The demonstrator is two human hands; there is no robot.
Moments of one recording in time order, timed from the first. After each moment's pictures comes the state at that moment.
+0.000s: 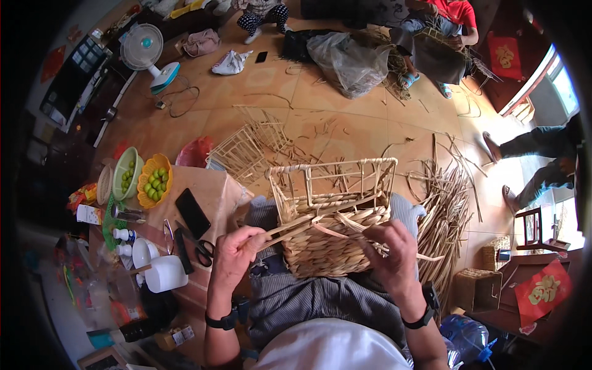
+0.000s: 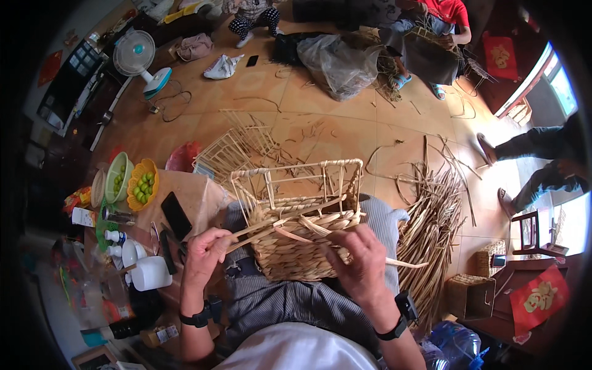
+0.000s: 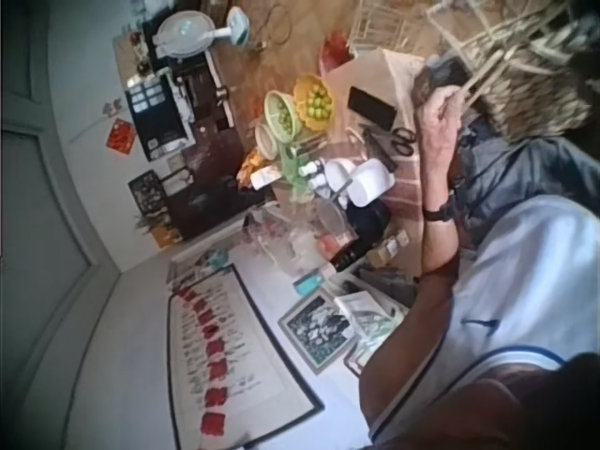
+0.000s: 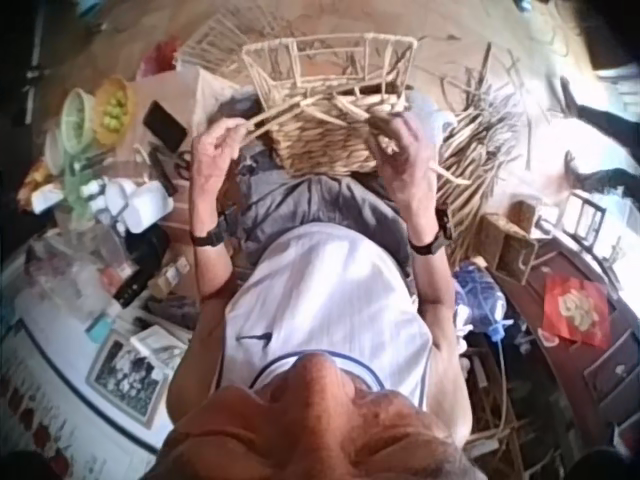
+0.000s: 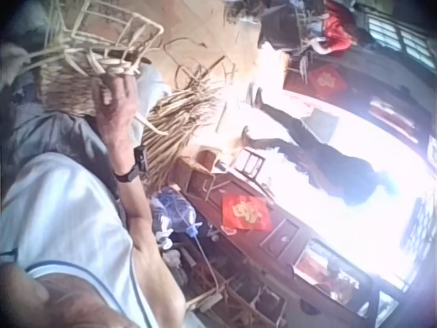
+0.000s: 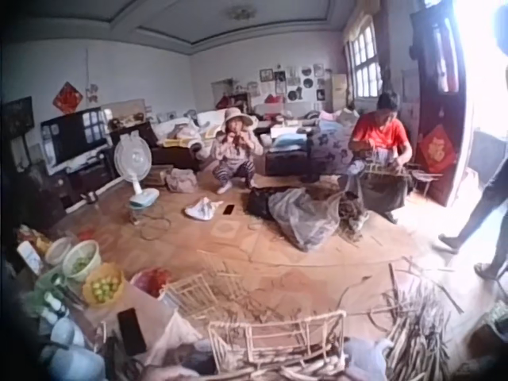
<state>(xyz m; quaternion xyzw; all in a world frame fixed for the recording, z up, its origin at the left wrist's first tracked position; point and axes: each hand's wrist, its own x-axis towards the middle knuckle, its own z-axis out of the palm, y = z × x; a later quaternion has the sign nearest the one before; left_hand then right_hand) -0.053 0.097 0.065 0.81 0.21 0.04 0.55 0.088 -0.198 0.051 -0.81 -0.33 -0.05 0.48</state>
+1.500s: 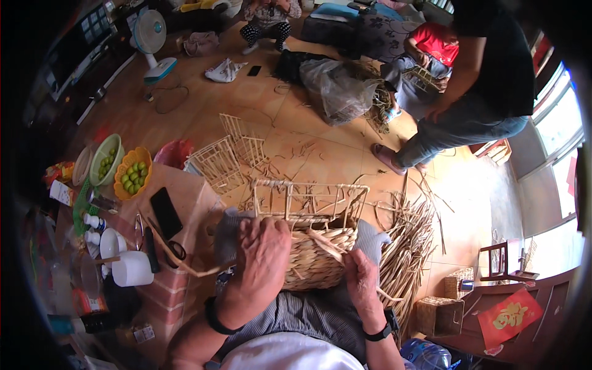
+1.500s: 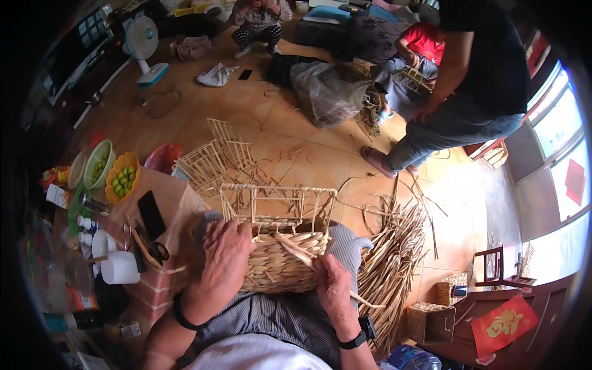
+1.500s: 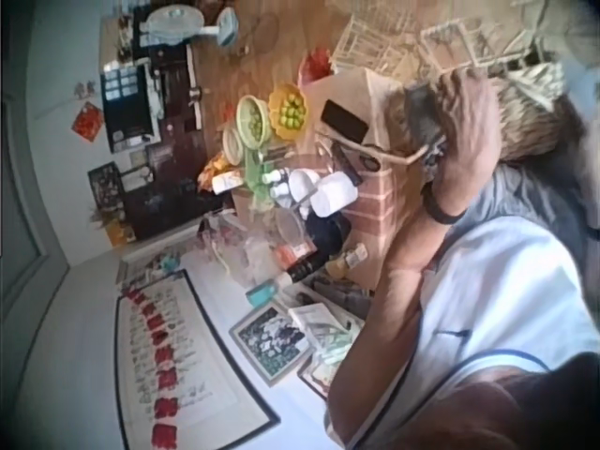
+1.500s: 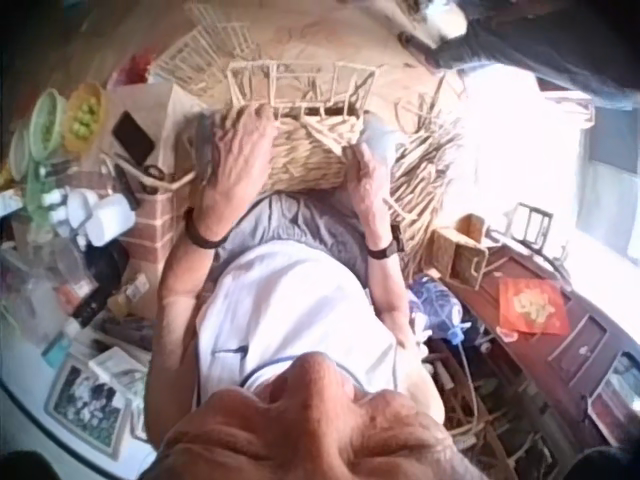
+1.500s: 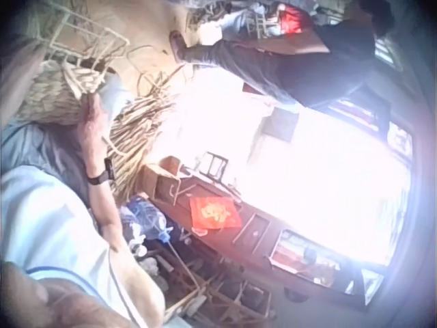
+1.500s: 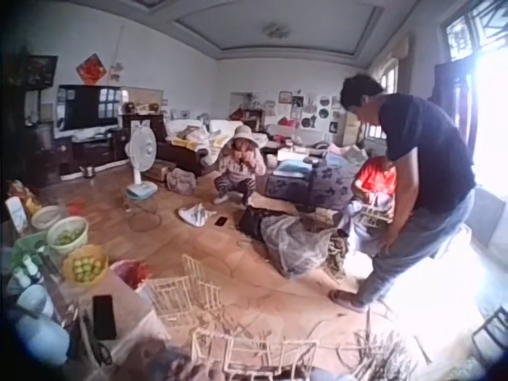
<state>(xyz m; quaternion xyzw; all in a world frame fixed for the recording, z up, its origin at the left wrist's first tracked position) 0.014 0.005 0.107 0.99 0.08 0.08 0.10 0.082 -0.228 0.006 -0.85 -0.23 0.05 0.47</state>
